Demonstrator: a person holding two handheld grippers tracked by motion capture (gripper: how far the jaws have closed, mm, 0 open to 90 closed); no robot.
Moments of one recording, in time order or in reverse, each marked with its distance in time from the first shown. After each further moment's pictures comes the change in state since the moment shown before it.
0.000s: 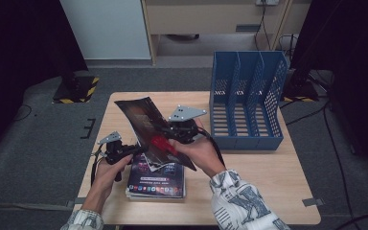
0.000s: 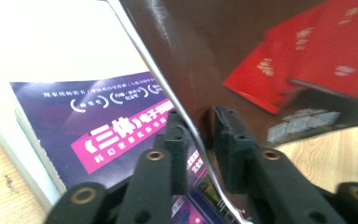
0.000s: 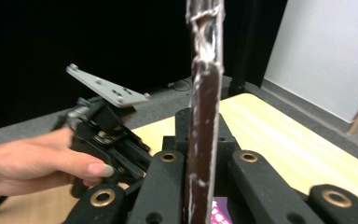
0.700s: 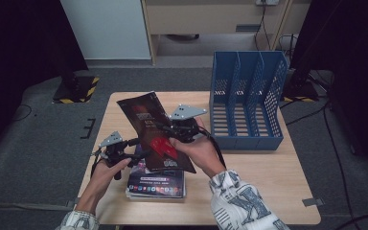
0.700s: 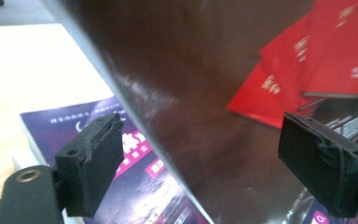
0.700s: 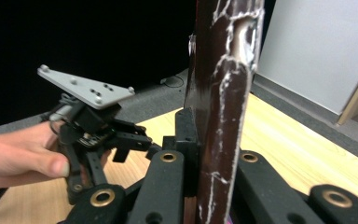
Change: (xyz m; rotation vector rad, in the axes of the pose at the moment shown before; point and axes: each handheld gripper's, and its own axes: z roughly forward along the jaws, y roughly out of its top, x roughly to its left) left arm -0.005 -0.001 0.002 -0.016 0.022 0.110; right arm 0.000 0.003 -0.001 0.016 -0.033 0.018
